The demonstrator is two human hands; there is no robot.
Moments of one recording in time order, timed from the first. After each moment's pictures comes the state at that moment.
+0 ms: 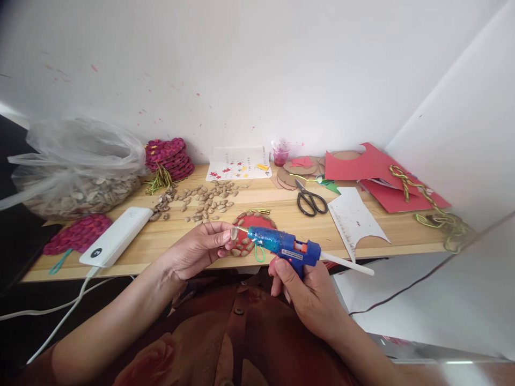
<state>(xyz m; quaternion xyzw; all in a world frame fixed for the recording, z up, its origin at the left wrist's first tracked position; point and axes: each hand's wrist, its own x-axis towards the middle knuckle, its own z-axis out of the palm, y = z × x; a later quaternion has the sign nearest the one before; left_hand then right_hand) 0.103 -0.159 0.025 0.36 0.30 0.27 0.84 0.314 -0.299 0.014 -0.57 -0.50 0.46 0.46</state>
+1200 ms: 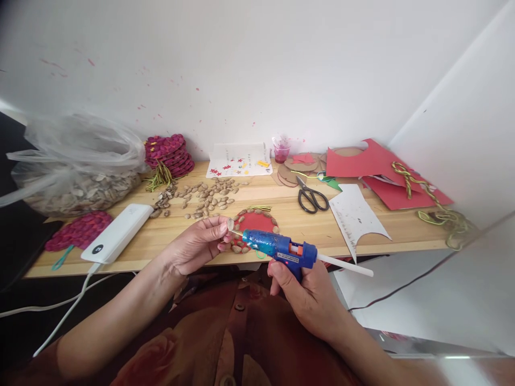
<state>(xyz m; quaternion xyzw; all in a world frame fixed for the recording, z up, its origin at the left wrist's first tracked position) 0.103 -0.157 0.022 0.35 0.28 0.30 0.84 0.313 -0.299 0.021 -0.58 -0.57 0.39 0.43</state>
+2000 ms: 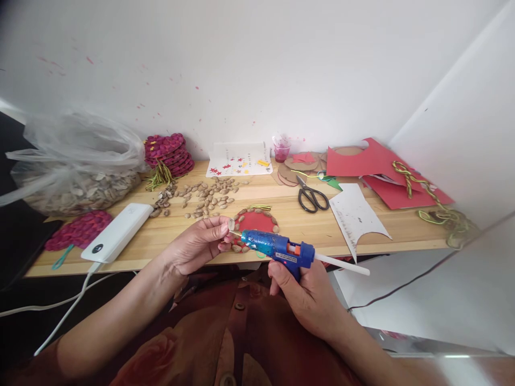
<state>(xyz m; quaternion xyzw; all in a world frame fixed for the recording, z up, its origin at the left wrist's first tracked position) 0.103 -0.158 0.021 0.35 0.28 0.29 0.85 0.310 -0.298 0.021 -0.59 -0.58 0.38 0.42</state>
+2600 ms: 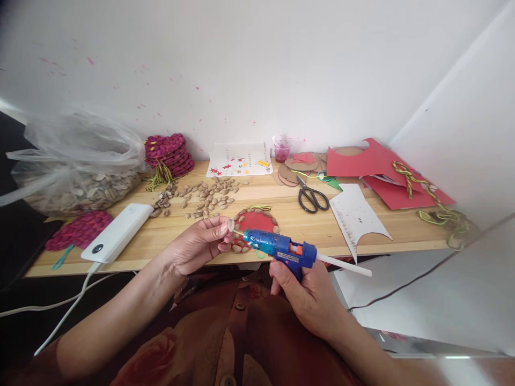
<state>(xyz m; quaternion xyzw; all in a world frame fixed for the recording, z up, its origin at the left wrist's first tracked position) 0.102 -0.158 0.022 0.34 0.28 0.29 0.85 0.312 -0.298 0.017 -0.59 -0.57 0.39 0.41</state>
